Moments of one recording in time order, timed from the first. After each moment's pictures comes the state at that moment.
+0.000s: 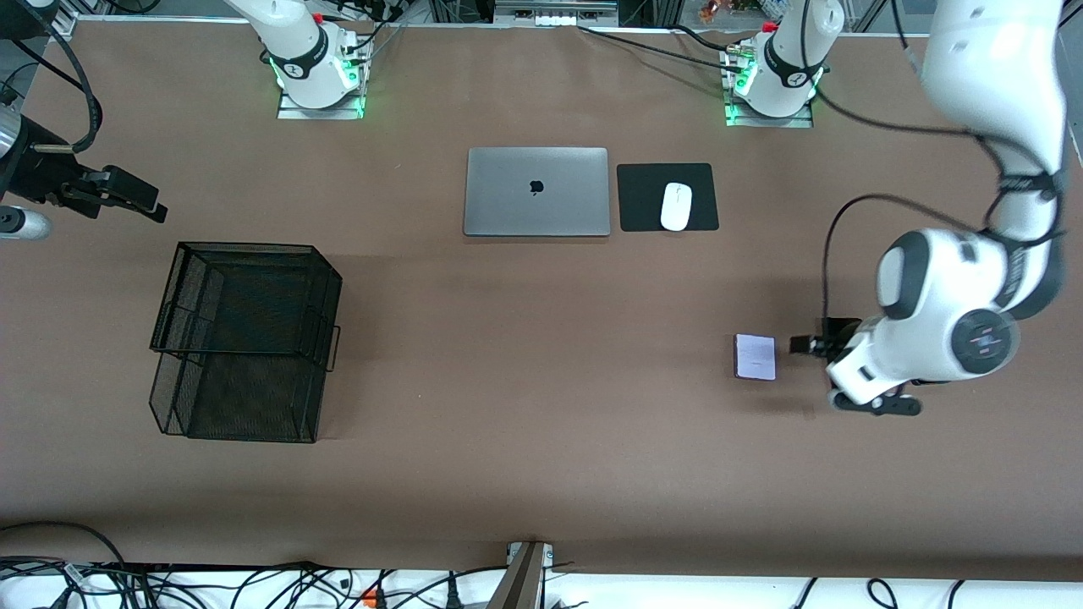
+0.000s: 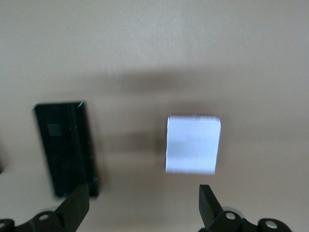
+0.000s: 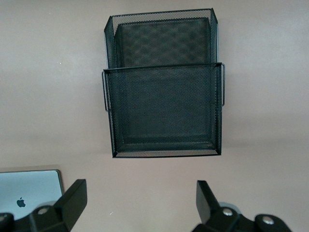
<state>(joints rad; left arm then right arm) -0.04 0.65 -0.04 -1.49 0.00 1.96 -0.04 0.08 0.01 -0.10 -1.66 0.06 1.63 0.06</state>
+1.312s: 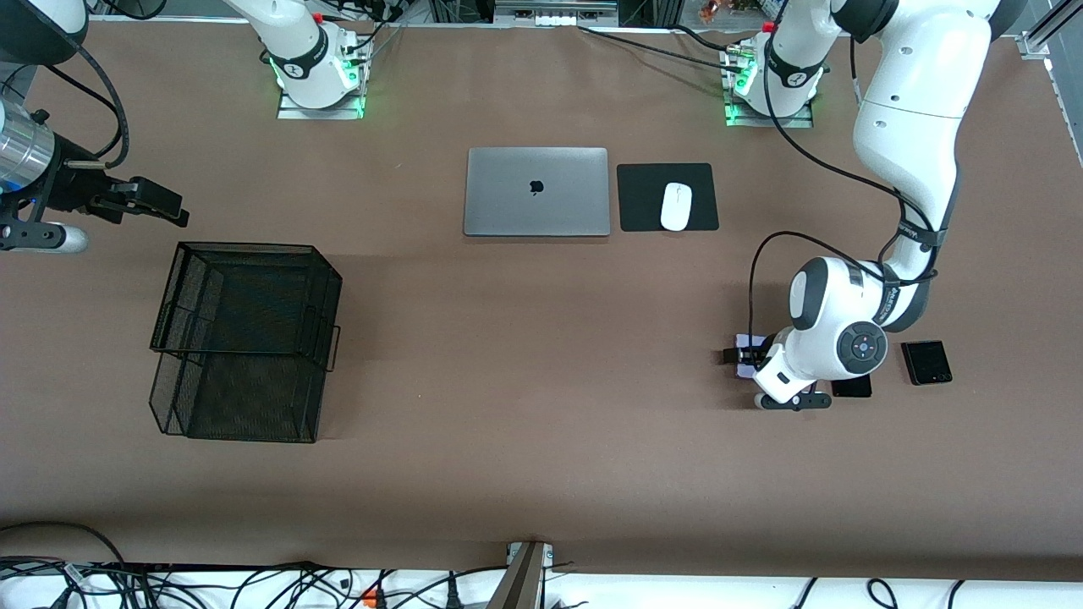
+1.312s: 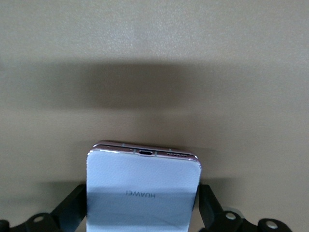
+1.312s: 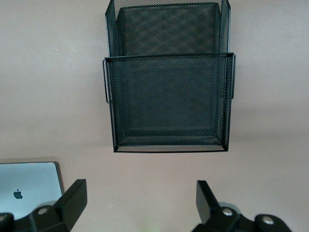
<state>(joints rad) -0.10 0.76 -0.04 -1.64 -0.09 2.22 -0.12 0.10 0.04 -0.09 -1.66 0.06 1.61 0.07</state>
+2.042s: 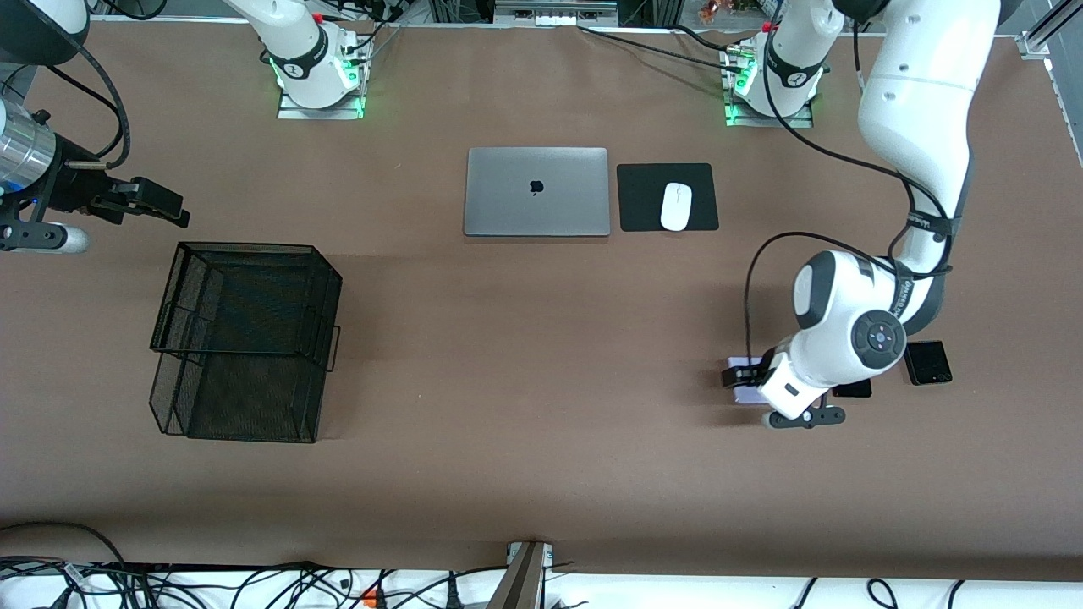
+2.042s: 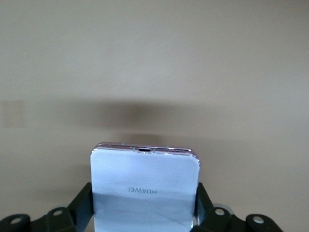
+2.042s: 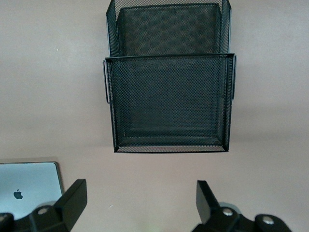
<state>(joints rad) -0.15 0.70 -0.08 -1.50 -0.10 2.23 -0.31 0.10 0.04 -0.09 -1.66 0.06 1.61 0.07</state>
